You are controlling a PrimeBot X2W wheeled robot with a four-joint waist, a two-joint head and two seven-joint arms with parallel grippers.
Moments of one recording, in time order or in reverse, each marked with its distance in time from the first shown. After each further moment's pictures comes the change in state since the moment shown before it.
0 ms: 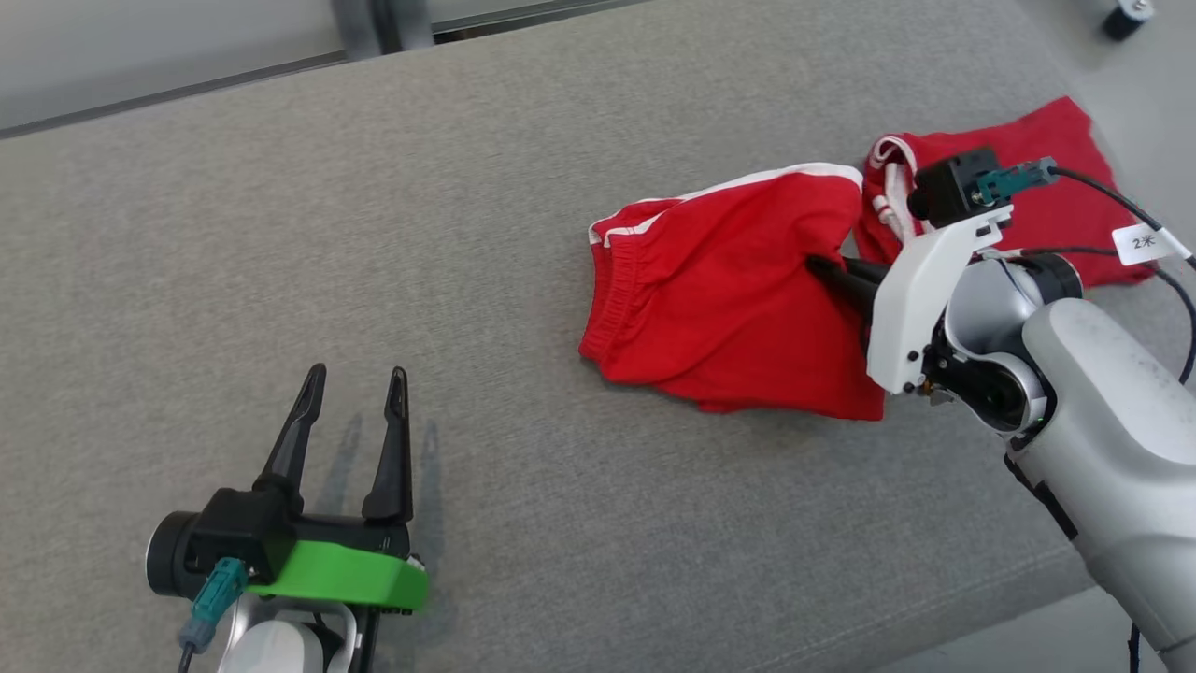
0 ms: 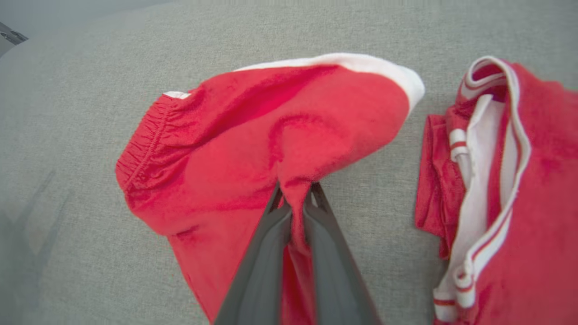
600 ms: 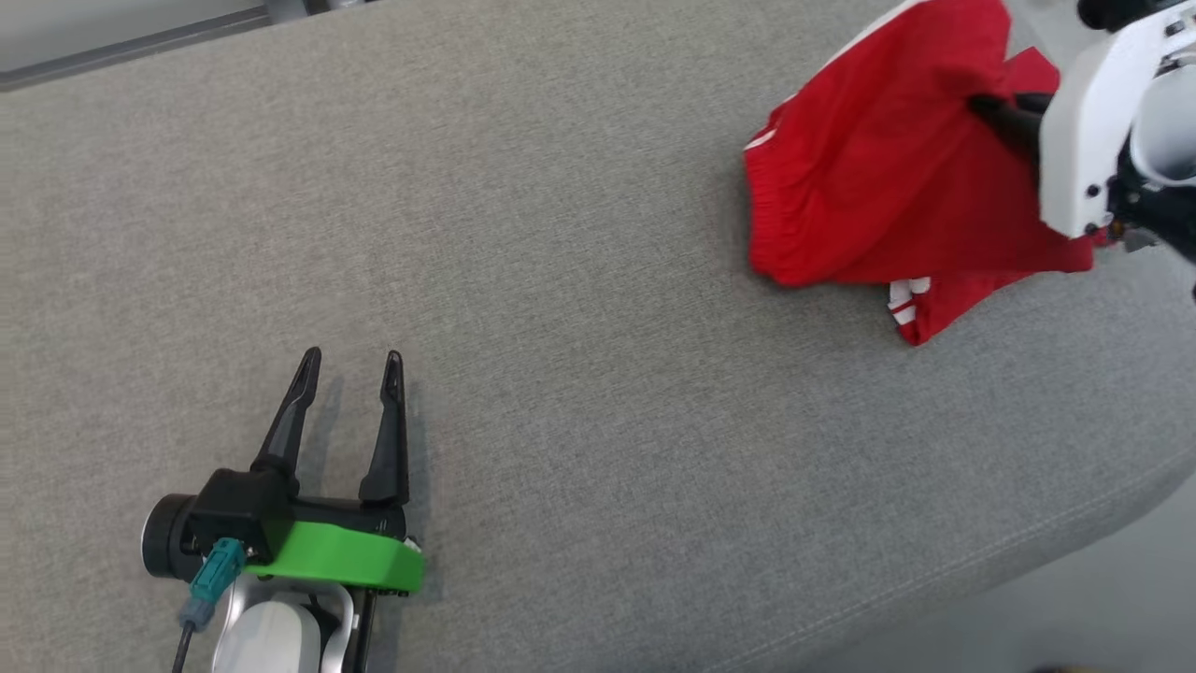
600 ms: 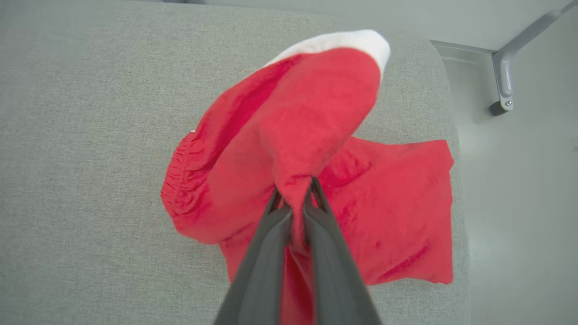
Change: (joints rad) left arm -0.041 0.000 0.009 0.029 0.010 -0.011 0.000; right arm -0.208 -0.221 -0.041 -0.141 -0.026 0.000 0.264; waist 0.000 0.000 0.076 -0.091
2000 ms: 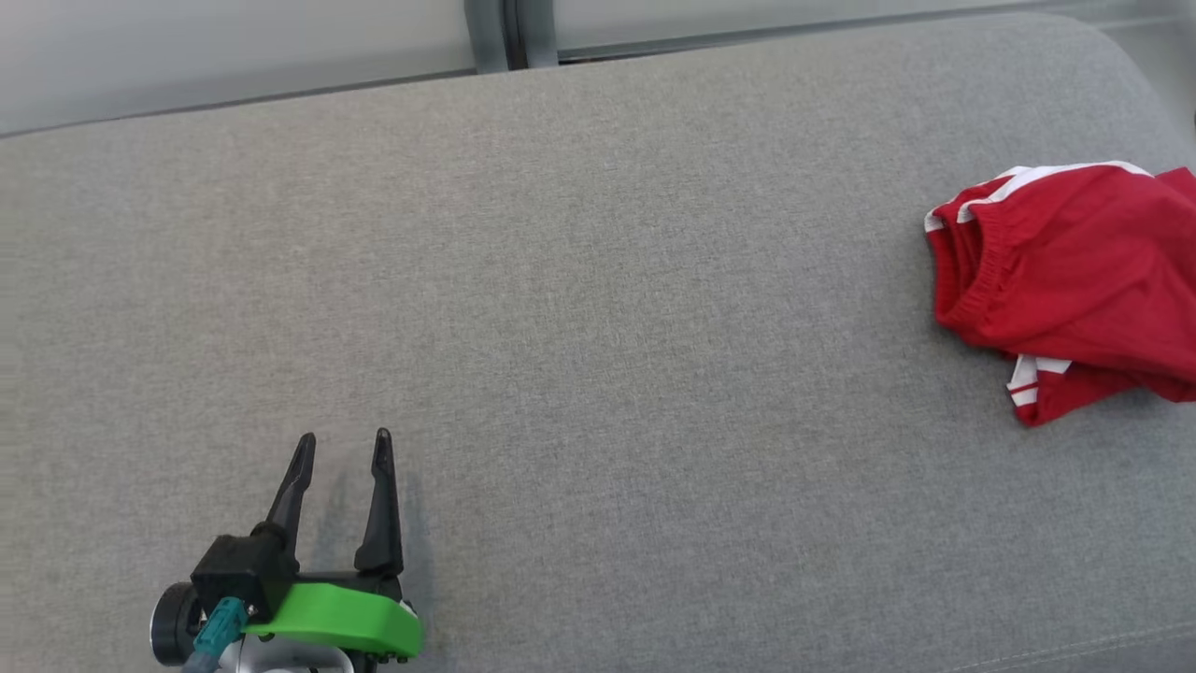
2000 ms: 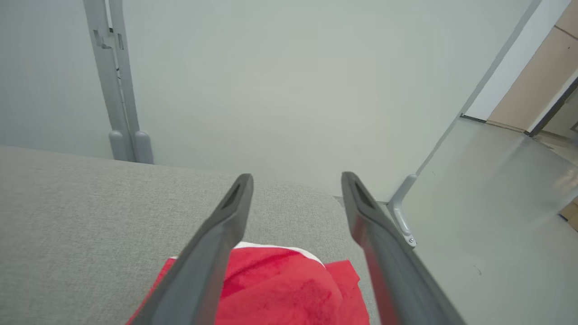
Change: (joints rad) left arm 0.092 0.001 0.000 0.049 -0.057 0.057 0.000; right arm 0.338 -0.025 -0.410 0.133 -0.389 0.001 -0.744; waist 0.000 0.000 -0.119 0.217
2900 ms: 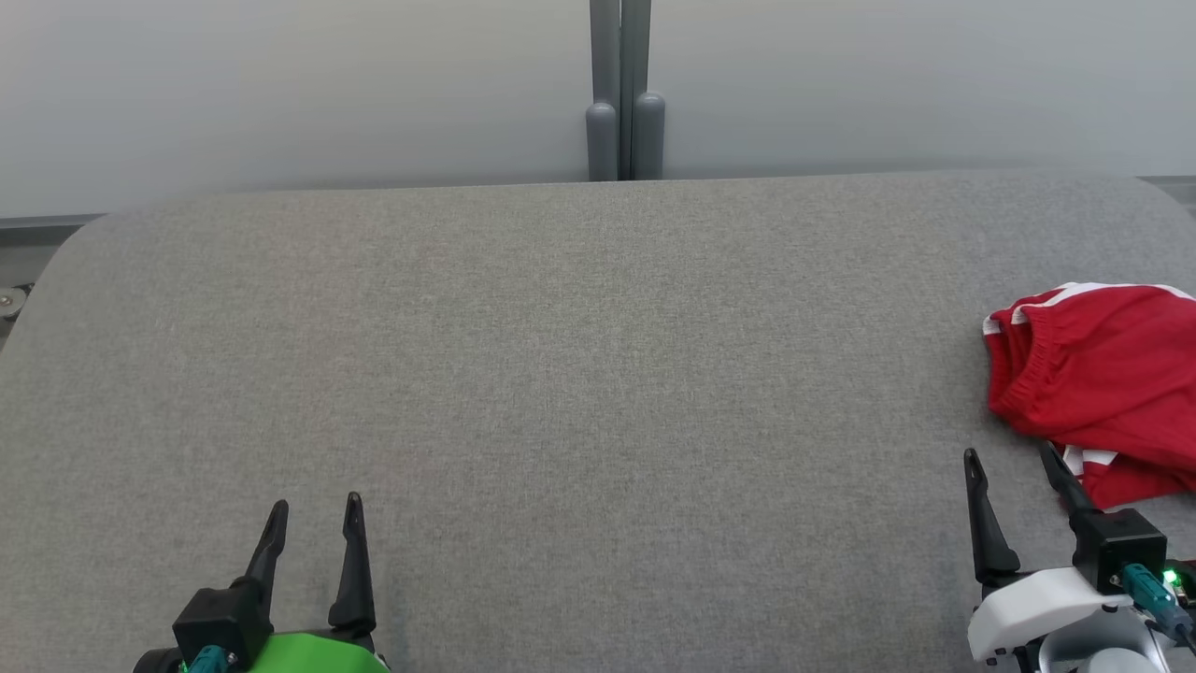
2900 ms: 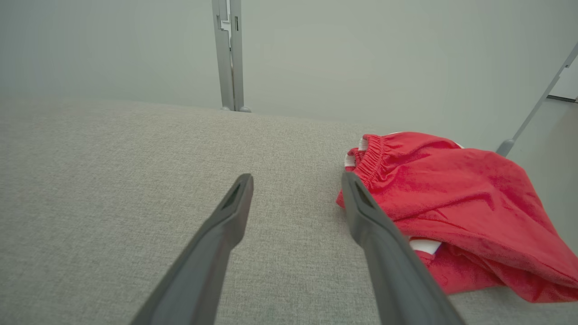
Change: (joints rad) left arm 0.079 0.000 0.077 0.051 0.016 -0.022 0.000; right arm 0.568 0.524 -0.177 -0.165 -0.375 0.000 -0.235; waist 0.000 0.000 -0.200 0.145
